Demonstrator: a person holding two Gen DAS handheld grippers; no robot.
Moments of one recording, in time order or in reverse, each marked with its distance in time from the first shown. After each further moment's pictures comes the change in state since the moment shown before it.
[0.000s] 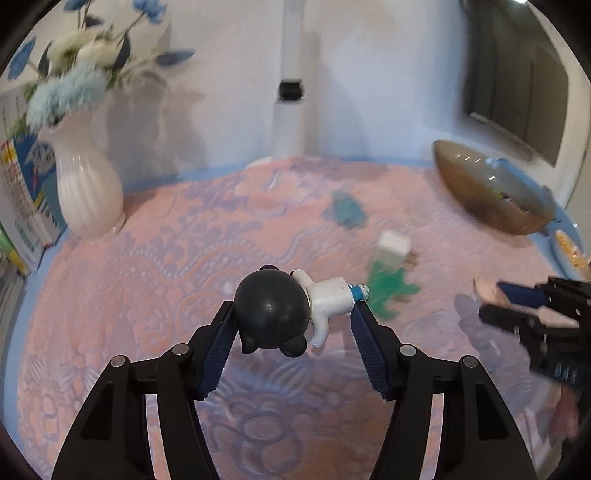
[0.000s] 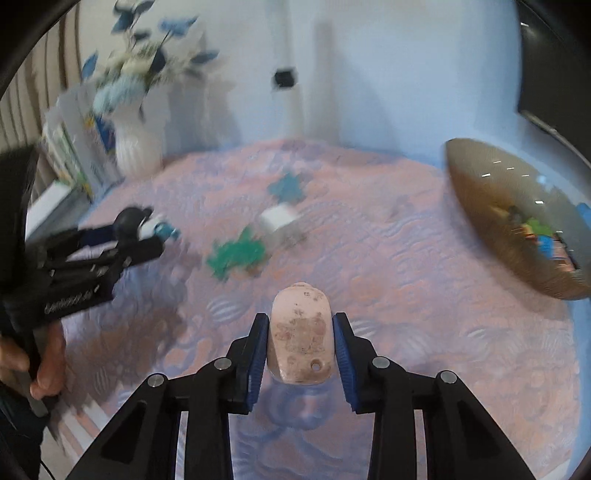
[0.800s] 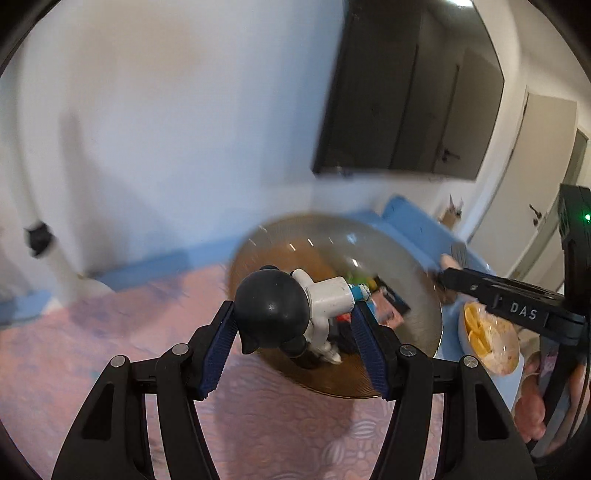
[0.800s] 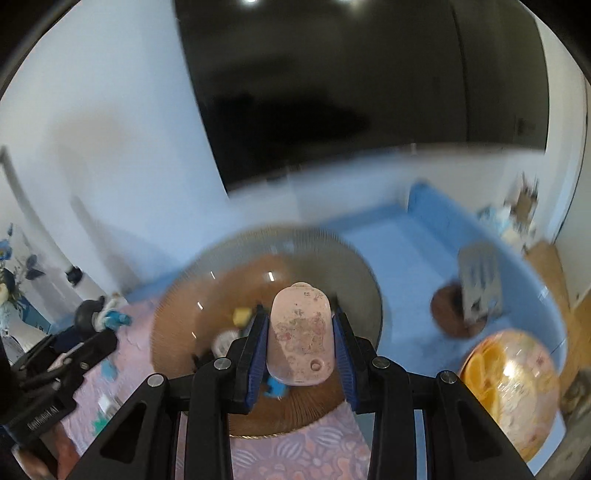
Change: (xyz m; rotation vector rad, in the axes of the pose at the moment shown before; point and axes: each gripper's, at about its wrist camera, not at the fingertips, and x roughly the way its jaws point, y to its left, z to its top) left arm 0.064 -0.215 0.159 0.101 -0.006 -0.359; right arm -0.086 -0.251 0.077 0.467 -0.088 -0.286
